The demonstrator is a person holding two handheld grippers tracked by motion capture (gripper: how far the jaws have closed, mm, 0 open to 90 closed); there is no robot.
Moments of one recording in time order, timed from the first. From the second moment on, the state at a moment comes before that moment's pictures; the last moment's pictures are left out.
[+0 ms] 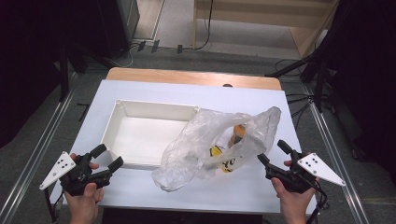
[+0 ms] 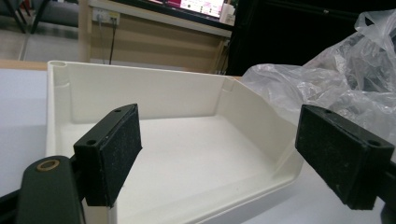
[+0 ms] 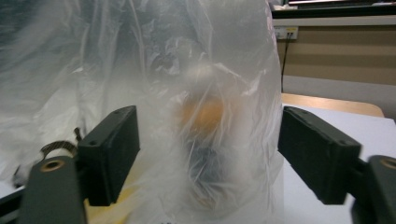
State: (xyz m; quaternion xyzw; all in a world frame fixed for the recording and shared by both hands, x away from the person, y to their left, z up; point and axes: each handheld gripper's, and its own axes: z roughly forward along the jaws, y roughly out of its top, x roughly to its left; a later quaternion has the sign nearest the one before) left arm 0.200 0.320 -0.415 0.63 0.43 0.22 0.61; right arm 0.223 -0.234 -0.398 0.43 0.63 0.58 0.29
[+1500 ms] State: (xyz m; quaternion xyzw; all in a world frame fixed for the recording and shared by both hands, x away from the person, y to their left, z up) left arm 0.218 0.182 -0.398 0.72 0.31 0.17 0.59; right arm 0.271 -0.230 -0.408 0.48 0.63 0.55 0.29
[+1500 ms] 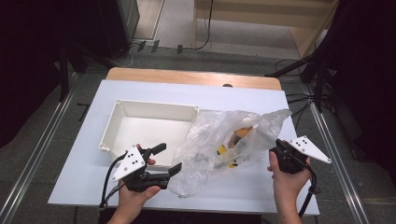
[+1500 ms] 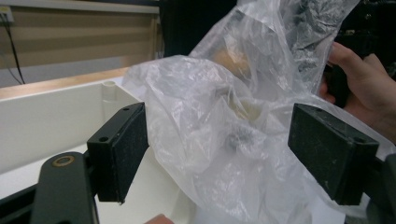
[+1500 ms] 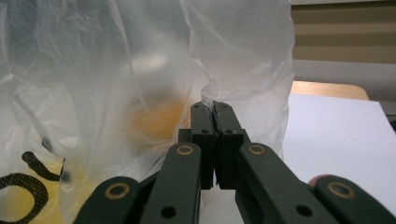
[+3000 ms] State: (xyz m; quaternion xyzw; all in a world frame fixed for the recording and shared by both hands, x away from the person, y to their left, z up) left arm 0.254 0.129 -0.401 0.76 0.33 0.14 0.54; right arm 0.270 -0.260 -0.453 0.52 0.63 0.51 0.25
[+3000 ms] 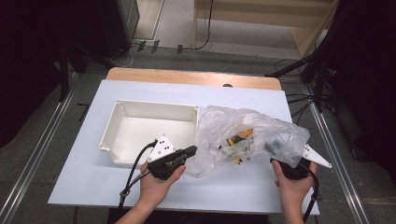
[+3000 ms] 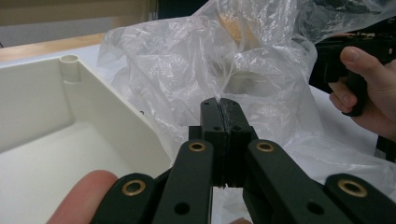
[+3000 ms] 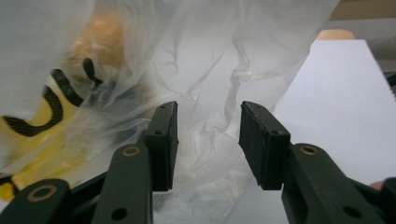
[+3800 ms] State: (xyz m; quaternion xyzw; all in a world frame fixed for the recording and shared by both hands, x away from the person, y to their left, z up) left arm 0.273 0.105 -0.400 0.75 0.34 0.12 0.55; right arm 0.211 -0.249 -0.410 0.47 0.63 0.55 0.29
